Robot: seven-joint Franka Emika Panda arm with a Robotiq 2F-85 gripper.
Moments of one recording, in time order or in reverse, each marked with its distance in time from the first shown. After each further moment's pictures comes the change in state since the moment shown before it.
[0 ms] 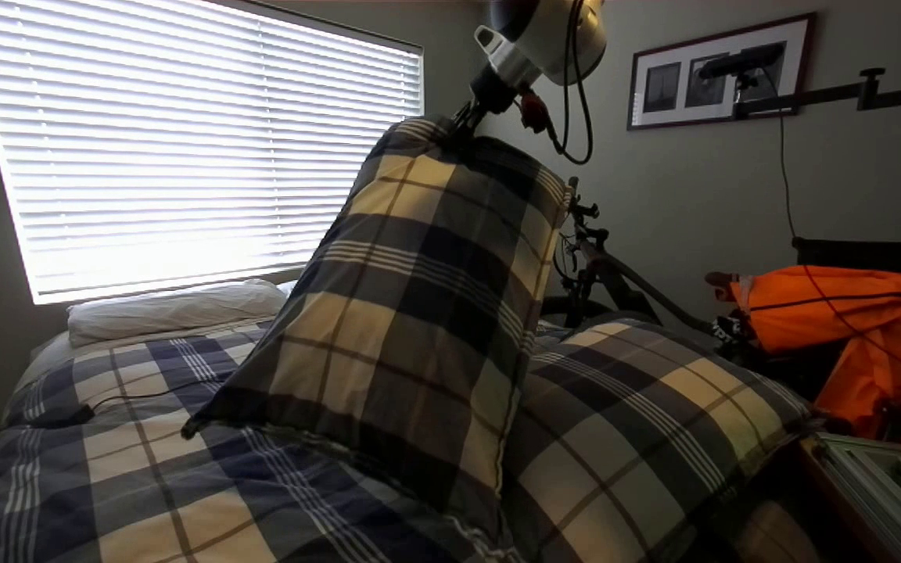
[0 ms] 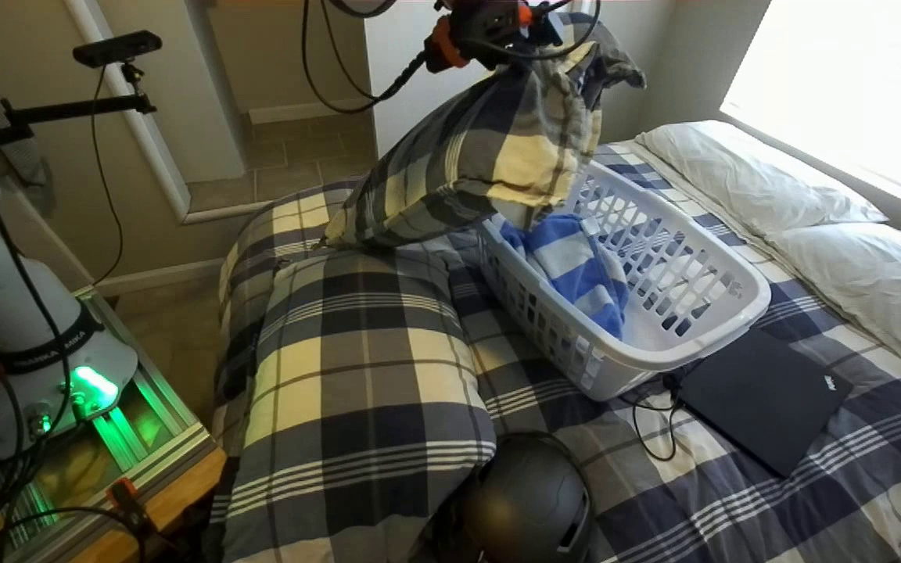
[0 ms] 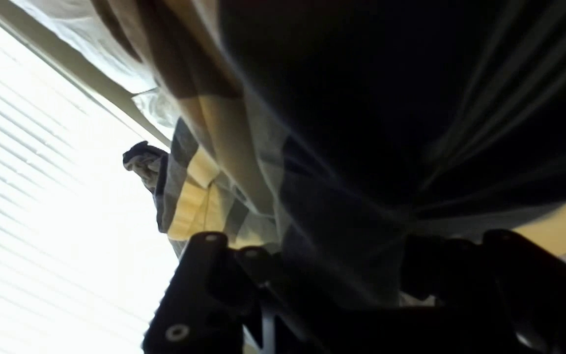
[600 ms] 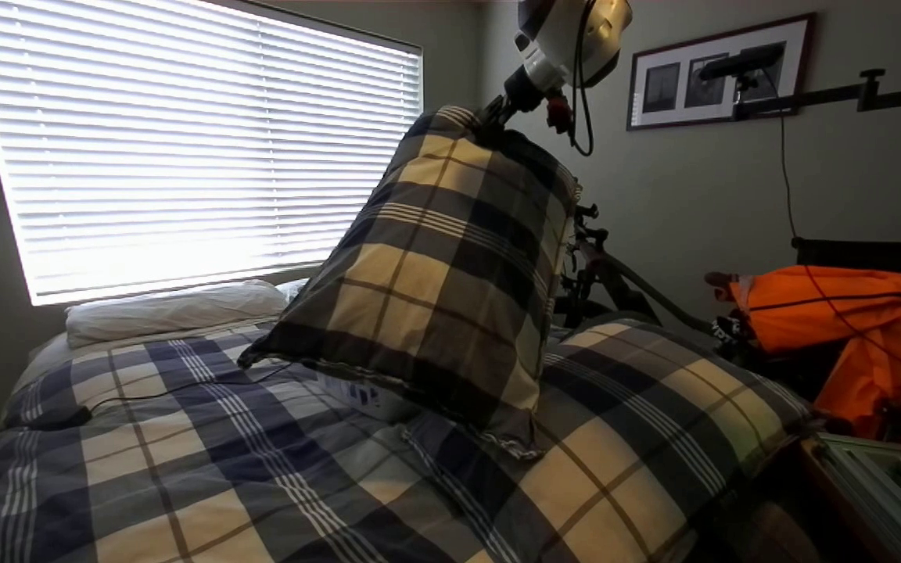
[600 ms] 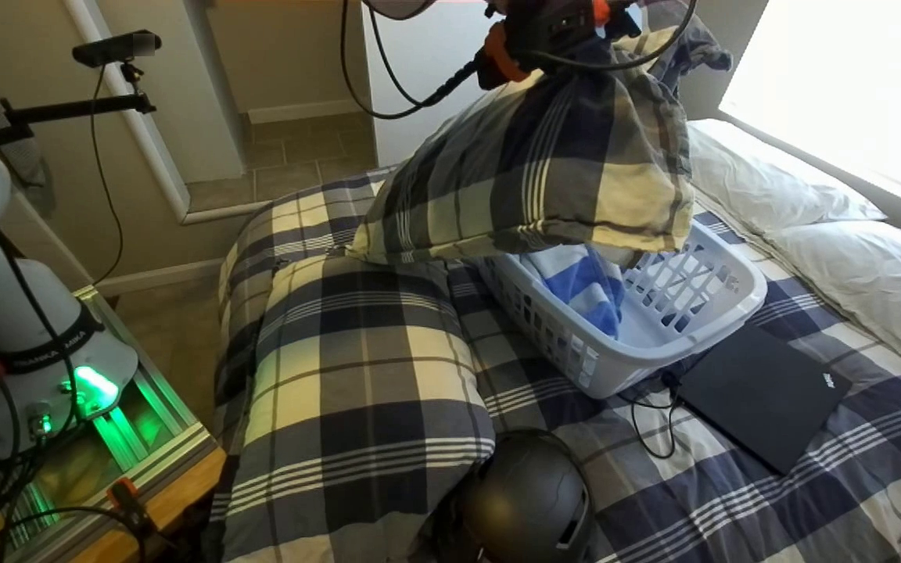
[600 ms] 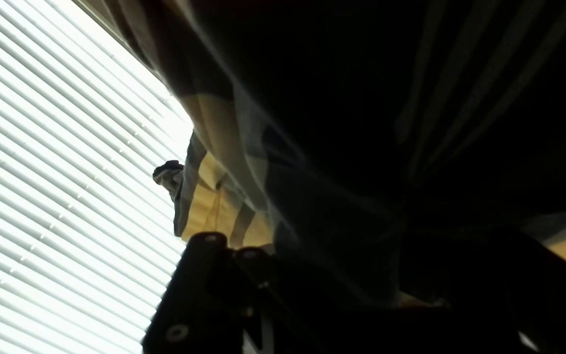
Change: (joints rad) arm -0.158 0.081 0.001 0.143 0.220 -0.014 -0.270
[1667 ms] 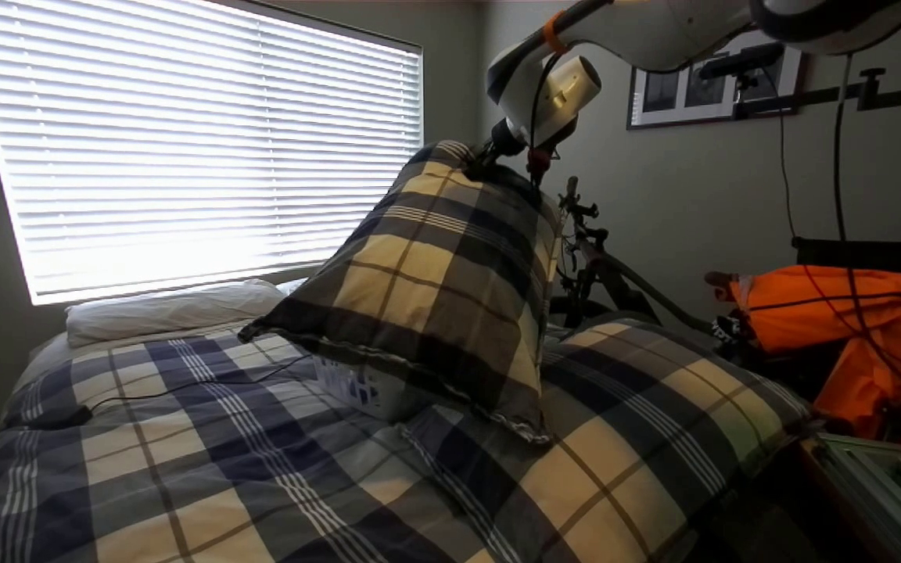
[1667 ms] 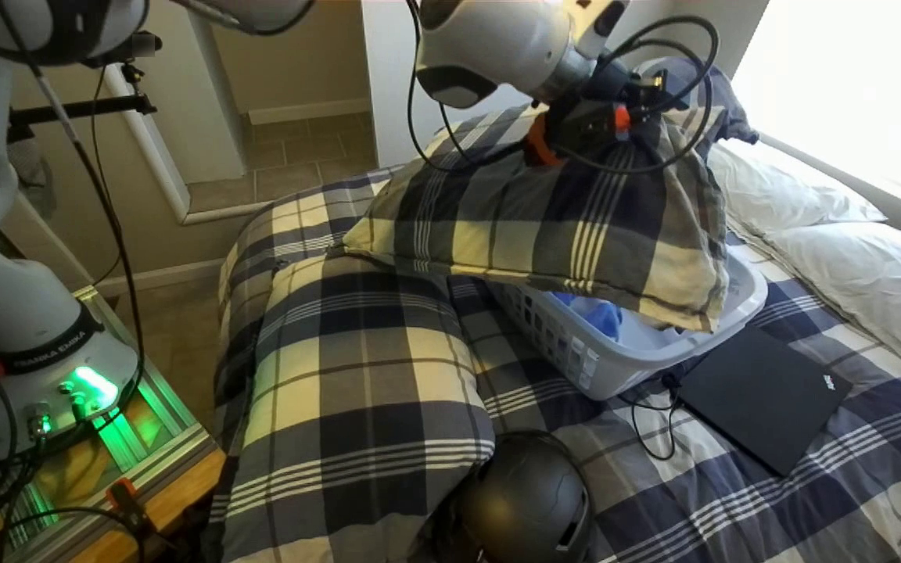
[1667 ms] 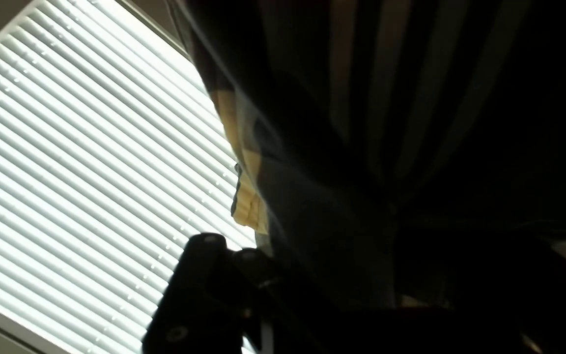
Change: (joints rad) arm -0.092 0.307 0.108 0.224 0.184 0.313 -0.076
